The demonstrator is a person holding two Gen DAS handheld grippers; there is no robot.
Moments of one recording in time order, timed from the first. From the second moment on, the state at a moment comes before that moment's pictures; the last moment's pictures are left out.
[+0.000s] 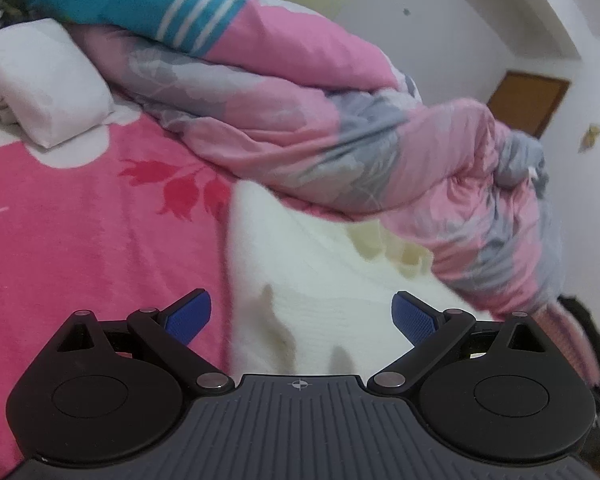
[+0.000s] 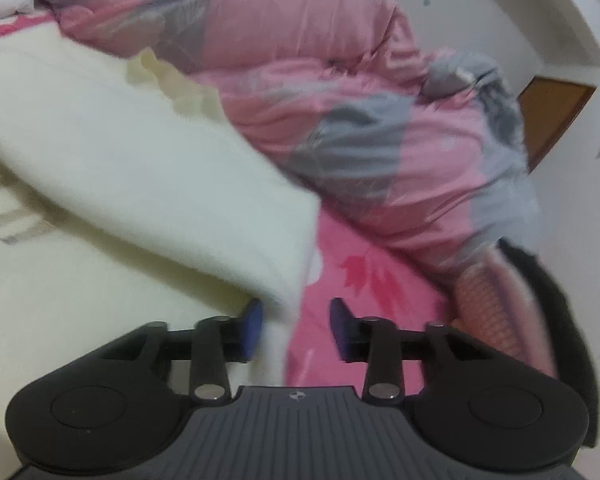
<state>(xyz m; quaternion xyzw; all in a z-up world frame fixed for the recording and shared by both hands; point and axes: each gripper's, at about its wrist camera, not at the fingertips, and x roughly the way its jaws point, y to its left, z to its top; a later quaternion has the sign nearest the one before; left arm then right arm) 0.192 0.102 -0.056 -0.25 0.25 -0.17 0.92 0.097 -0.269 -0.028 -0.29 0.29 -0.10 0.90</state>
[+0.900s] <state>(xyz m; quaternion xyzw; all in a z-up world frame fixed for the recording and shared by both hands) 0.206 0.137 -0.063 -0.32 0.28 -0.10 0.90 0.191 -0.130 0.032 -0.12 0.25 0.23 0.93</state>
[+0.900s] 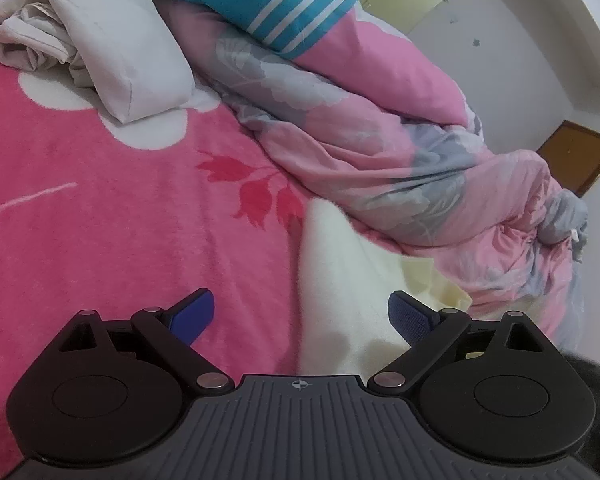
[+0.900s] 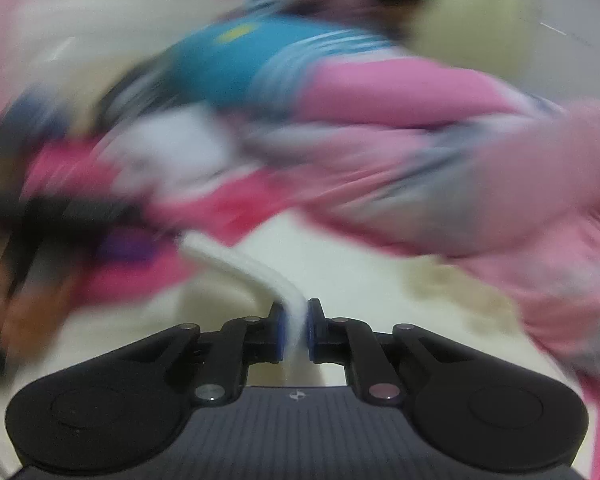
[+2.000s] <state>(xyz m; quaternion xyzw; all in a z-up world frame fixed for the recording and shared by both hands) 0.179 0.094 -0.026 -0.16 0.20 -0.09 0.96 0.123 -0.200 0.020 -0.04 0.22 0.16 0.96</state>
